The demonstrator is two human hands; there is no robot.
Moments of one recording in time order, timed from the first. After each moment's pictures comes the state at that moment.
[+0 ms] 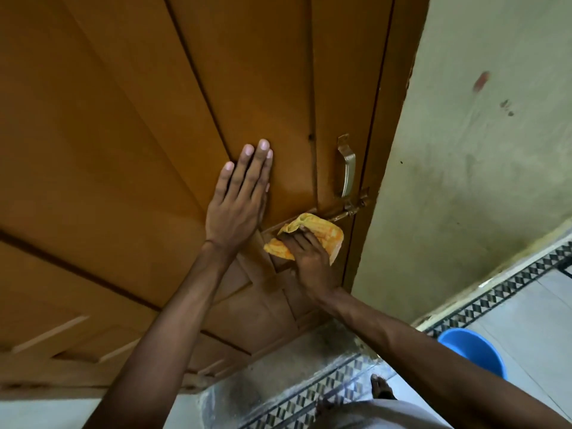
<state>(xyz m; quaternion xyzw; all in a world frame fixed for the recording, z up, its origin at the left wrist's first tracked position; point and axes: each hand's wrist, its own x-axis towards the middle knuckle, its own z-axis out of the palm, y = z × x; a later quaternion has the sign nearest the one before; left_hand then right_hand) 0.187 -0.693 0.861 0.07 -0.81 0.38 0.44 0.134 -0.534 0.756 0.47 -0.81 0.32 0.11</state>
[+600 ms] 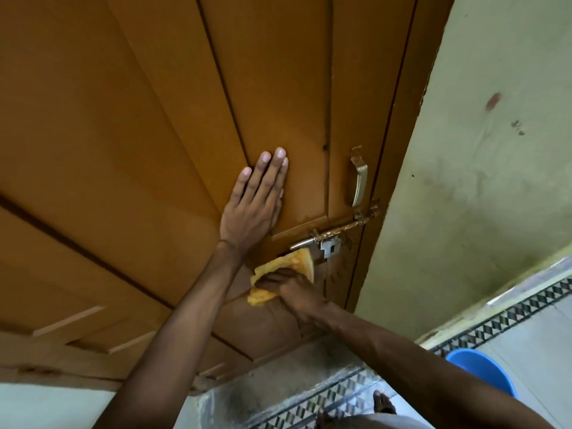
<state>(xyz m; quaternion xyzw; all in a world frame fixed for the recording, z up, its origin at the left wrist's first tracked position) 0.188 -0.690 0.865 0.07 -0.82 0.37 0.43 0.162 -0.549 0.749 0.64 -0.74 0.20 -0.06</state>
